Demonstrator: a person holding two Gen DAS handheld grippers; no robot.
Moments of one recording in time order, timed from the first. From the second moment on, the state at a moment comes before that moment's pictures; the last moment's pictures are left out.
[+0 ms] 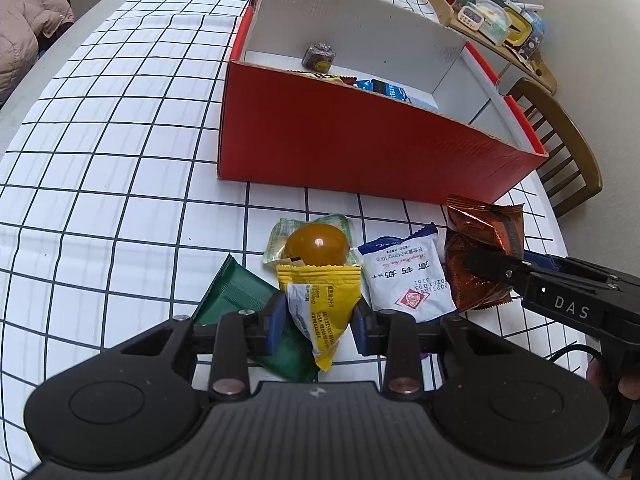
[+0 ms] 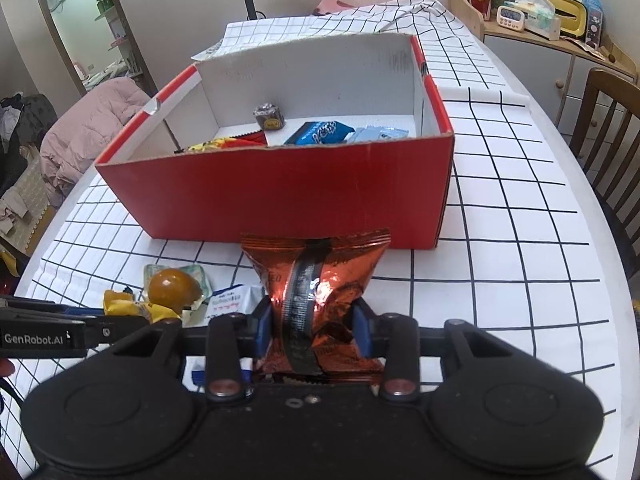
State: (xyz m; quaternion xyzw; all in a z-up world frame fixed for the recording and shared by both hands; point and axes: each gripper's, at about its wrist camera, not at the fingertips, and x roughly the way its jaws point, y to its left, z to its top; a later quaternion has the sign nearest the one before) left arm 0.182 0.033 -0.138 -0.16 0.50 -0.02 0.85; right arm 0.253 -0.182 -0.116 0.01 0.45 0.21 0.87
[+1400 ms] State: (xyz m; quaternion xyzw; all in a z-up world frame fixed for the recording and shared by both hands) left arm 0.191 0.023 -0.005 -0.13 0.40 -0.03 0.91; right arm 0.233 -0.193 0.002 0.04 0.33 0.23 0.91
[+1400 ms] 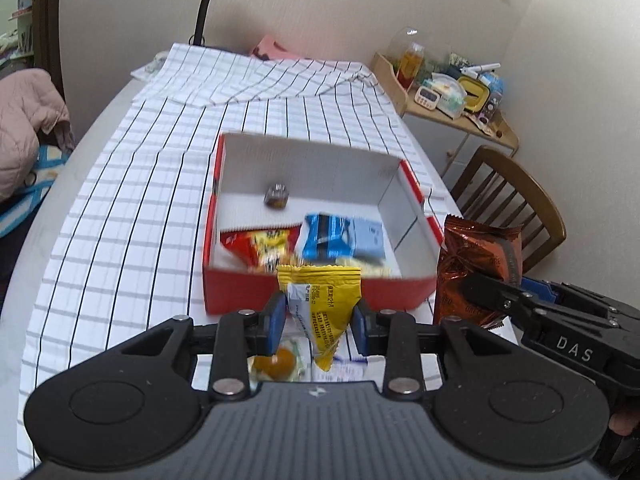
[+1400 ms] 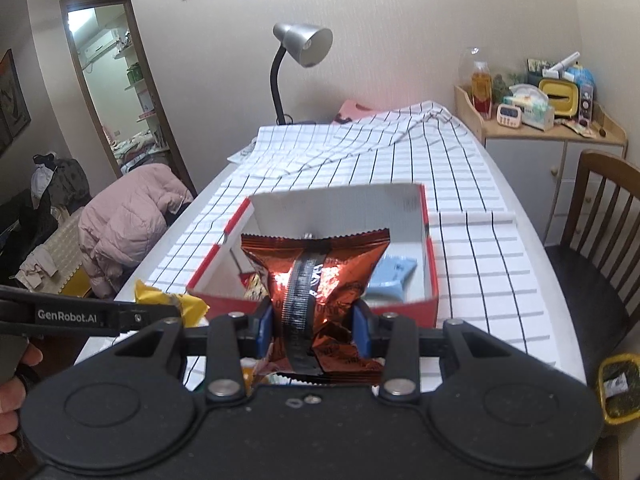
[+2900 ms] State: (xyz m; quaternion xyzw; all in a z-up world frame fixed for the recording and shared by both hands) left arm 0.352 0.028 -0.090 -0.09 0.49 0.01 0.87; right arm 0.383 -0.160 -0.090 -0.01 0.44 0.20 0.88
